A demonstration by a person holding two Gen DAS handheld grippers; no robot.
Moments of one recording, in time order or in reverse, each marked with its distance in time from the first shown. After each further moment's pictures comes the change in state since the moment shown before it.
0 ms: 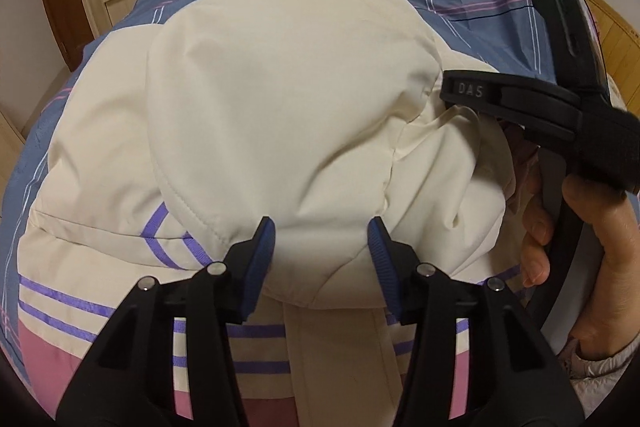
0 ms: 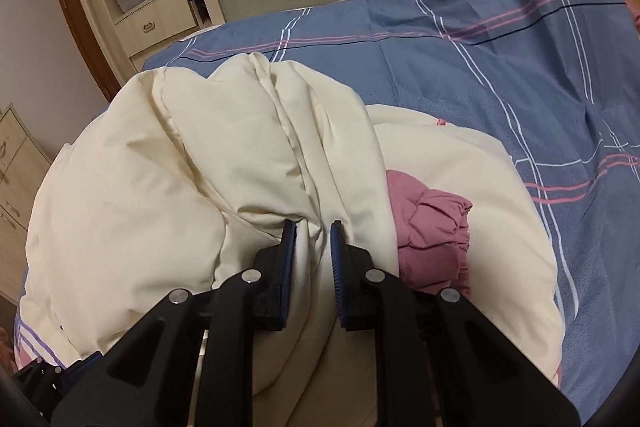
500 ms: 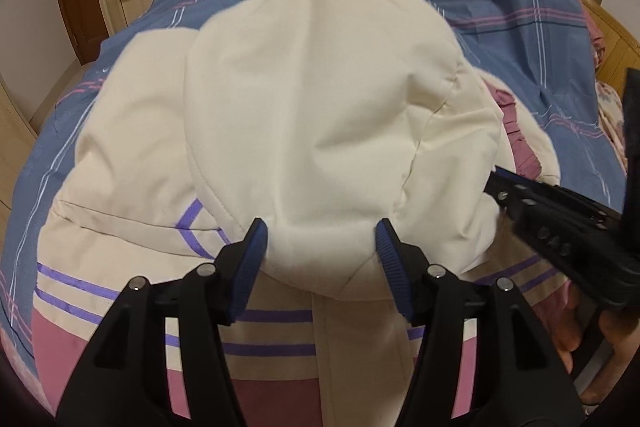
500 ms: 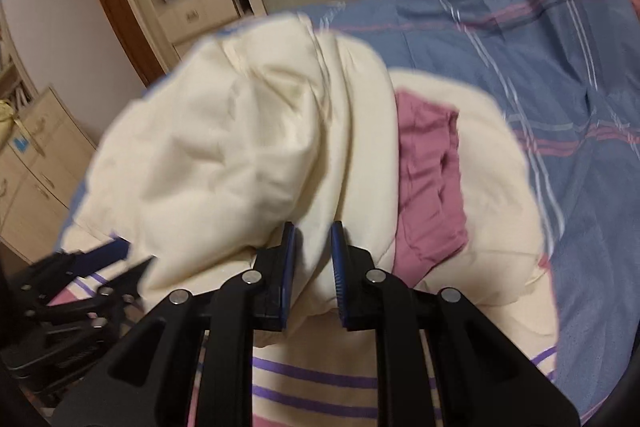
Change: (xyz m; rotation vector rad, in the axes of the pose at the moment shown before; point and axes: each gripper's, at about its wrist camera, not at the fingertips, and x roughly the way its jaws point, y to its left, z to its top) left arm -0.009 0.011 -0.001 -0.028 -0.005 0.038; right arm -0.036 0.004 -0.054 -0.046 0.090 0.077
